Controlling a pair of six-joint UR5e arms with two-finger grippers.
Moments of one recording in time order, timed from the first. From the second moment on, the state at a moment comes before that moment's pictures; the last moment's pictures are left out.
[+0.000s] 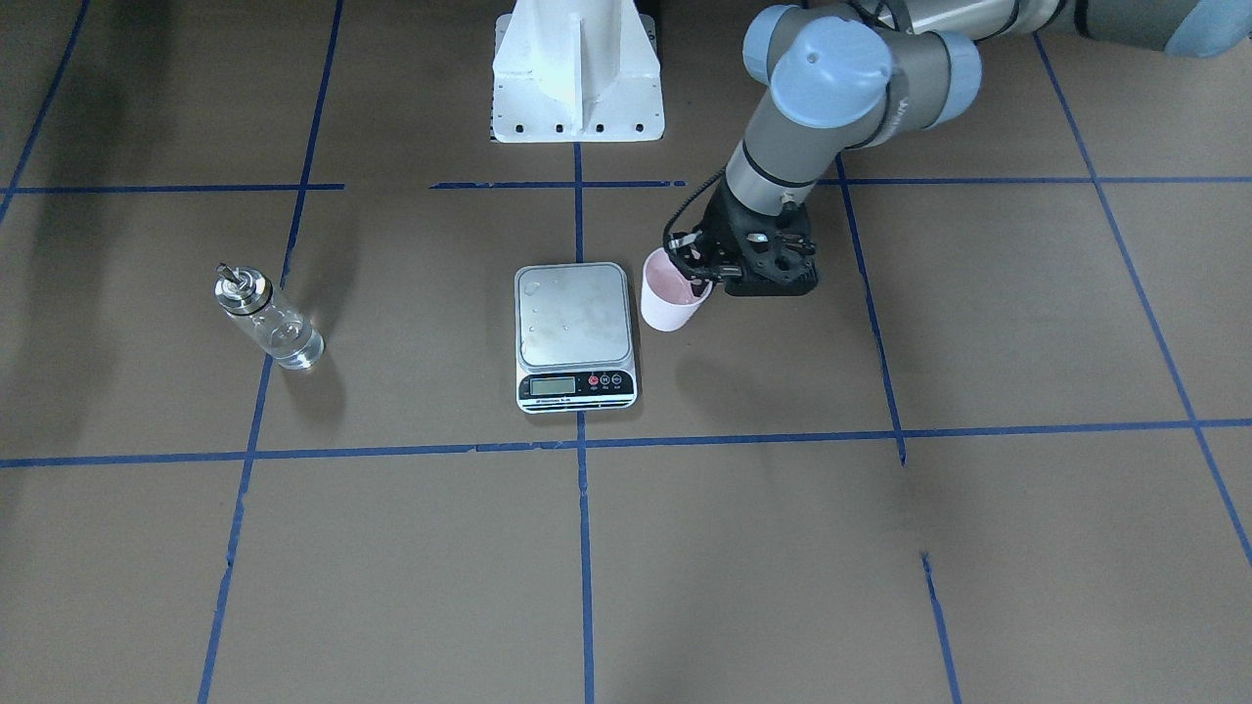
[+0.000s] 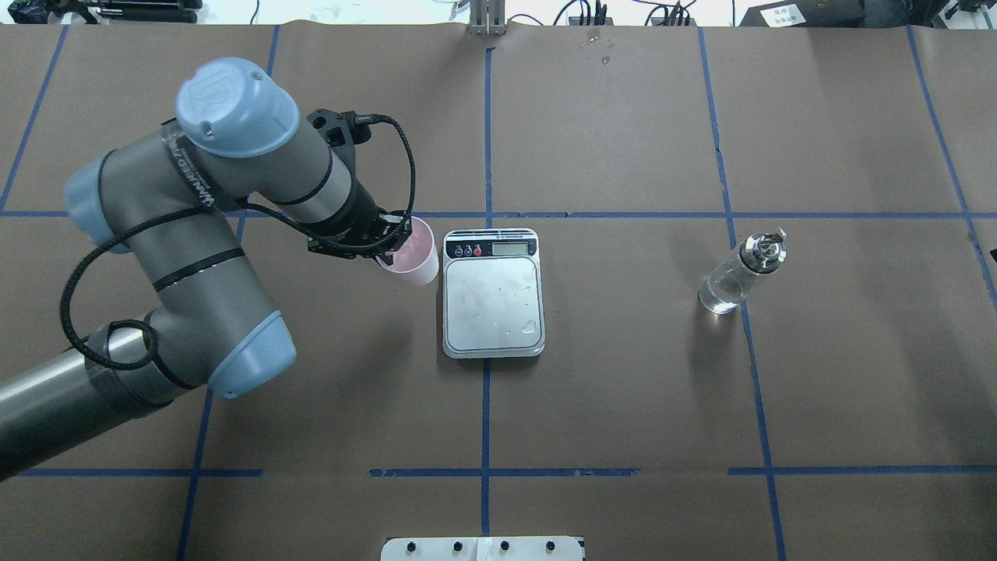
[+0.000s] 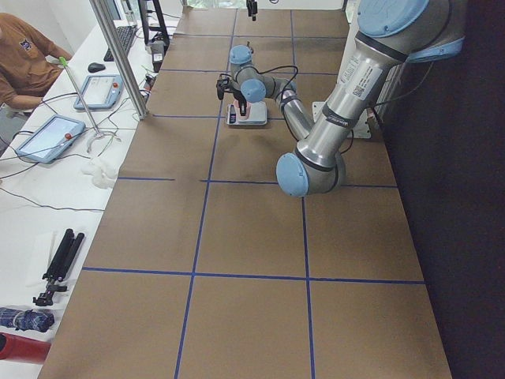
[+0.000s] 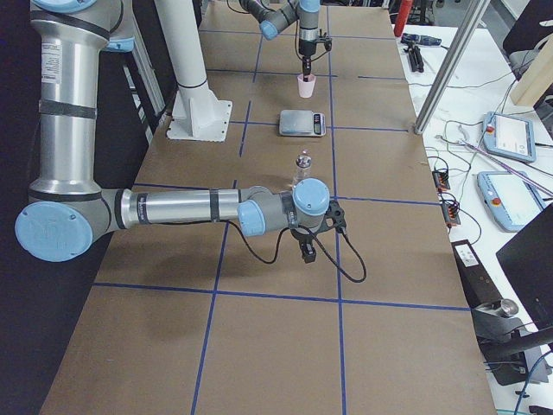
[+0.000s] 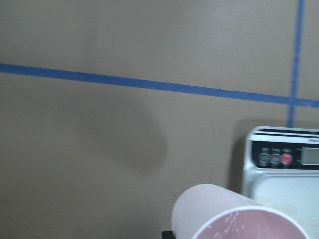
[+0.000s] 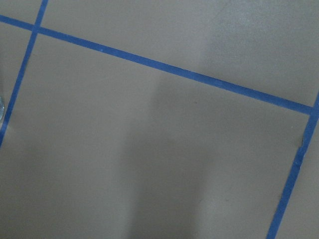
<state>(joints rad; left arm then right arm) -0.65 -2.22 -1.75 -1.65 -2.06 -1.28 1.38 -1.67 1.73 -1.38 2.48 0.00</state>
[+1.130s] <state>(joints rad) -0.52 -2.38 -1.58 -1.65 -1.88 -1.32 1.35 -1.67 1.72 -1.36 2.48 0.00</state>
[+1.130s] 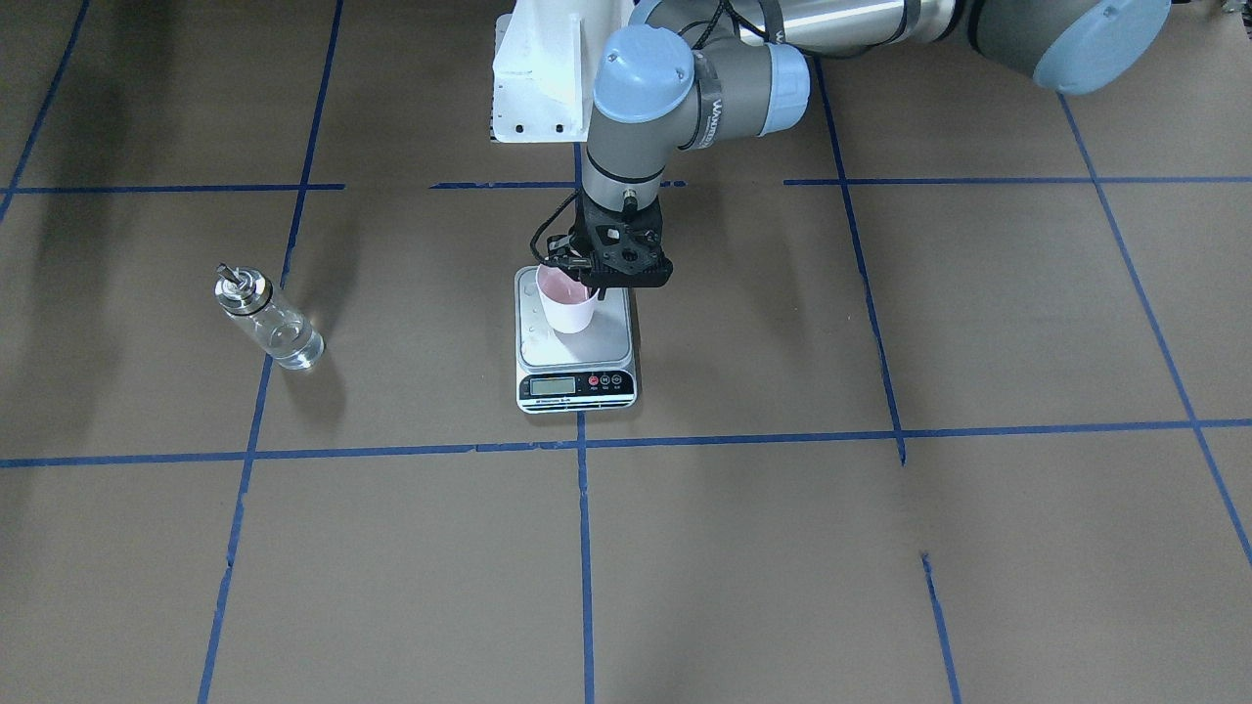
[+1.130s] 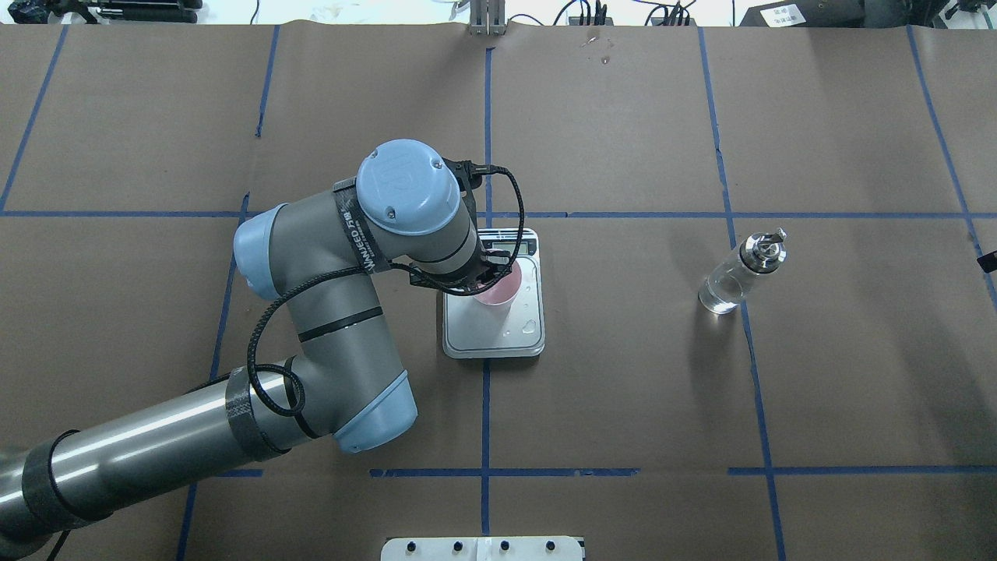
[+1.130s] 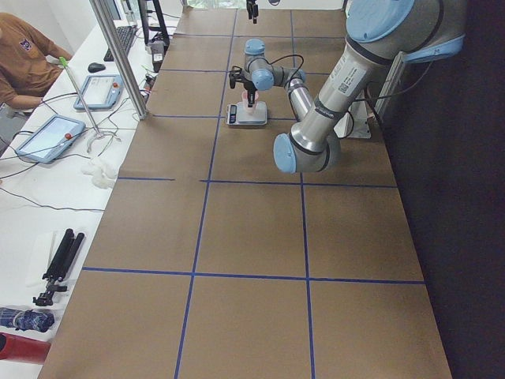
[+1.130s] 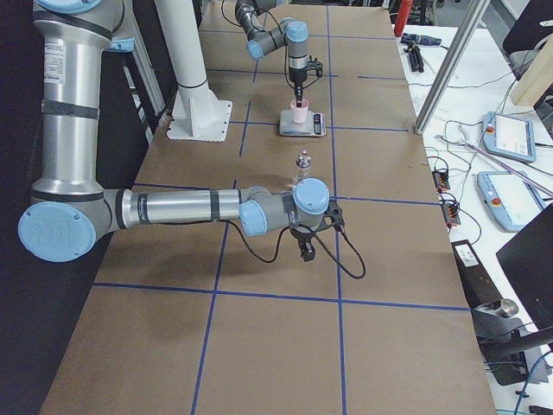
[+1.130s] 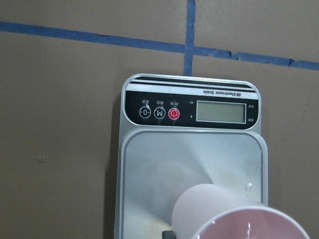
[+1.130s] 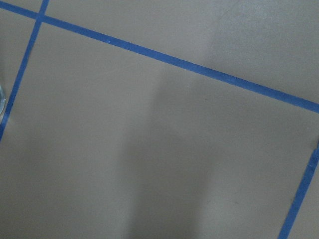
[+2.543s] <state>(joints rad) -0.52 -2.35 -1.65 -1.67 -1.88 -1.32 1.33 -1.66 1.72 -1.32 2.57 0.00</state>
